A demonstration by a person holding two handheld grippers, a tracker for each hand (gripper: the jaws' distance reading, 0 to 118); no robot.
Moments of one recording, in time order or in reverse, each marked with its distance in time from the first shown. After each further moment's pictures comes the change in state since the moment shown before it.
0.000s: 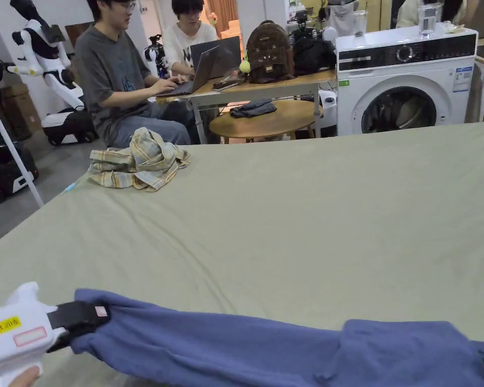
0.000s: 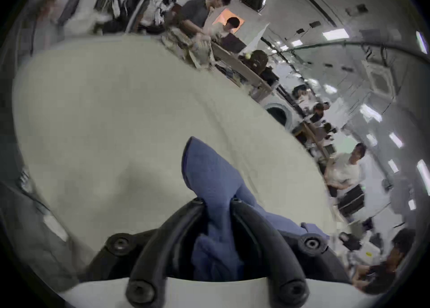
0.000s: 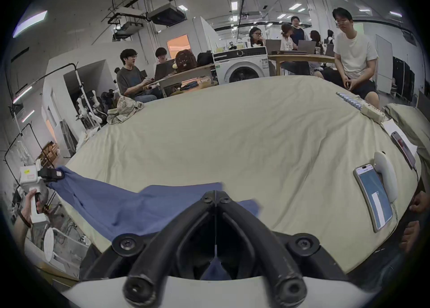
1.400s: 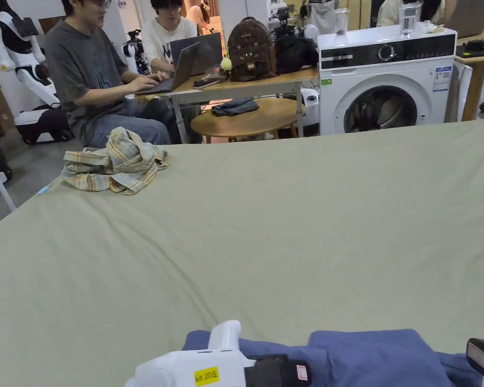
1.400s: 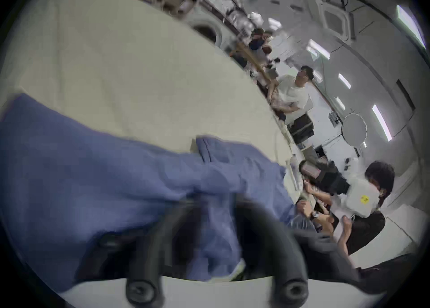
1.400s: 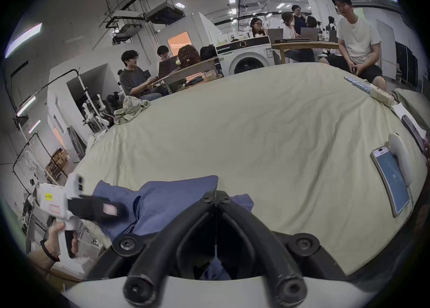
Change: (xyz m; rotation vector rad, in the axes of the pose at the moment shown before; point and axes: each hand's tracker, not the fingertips) left arm 0.171 -0.146 -0.121 -0.409 -0.505 -0.164; right arm -0.003 -0.010 -0.016 -0.044 0.061 -0.061
